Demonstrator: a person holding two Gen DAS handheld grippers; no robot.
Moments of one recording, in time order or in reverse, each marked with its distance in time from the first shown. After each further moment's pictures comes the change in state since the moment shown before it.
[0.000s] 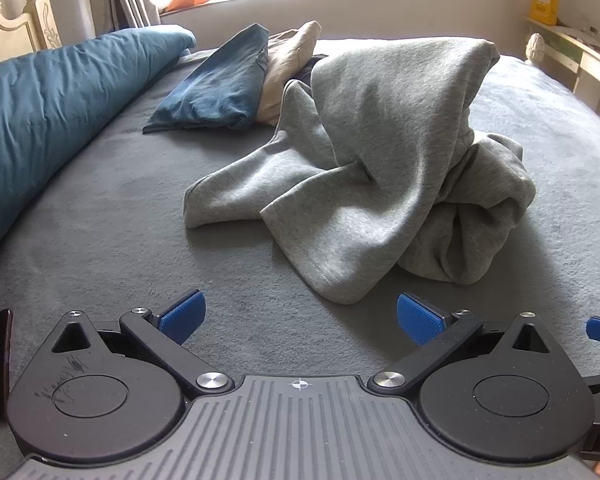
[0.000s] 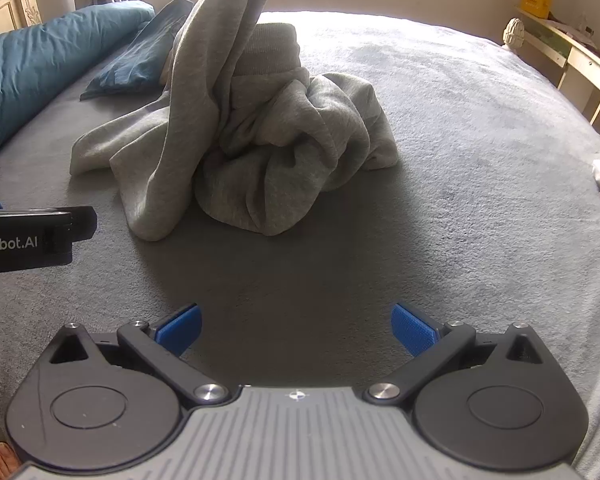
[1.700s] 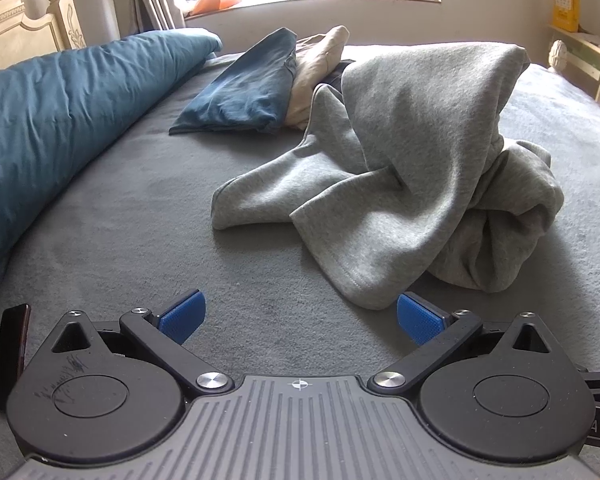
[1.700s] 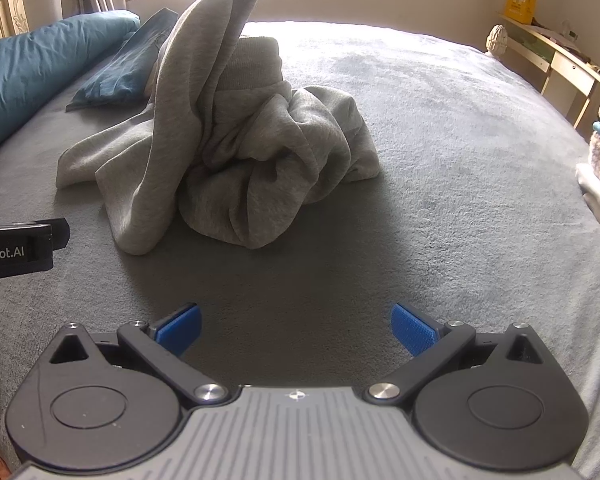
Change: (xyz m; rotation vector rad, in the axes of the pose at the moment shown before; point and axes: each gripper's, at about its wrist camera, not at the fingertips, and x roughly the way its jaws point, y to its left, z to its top) left arm 0.003 0.008 0.001 -0.032 -0.014 0.110; right arm -0.003 -0.003 0.001 0.013 -0.026 -0.037
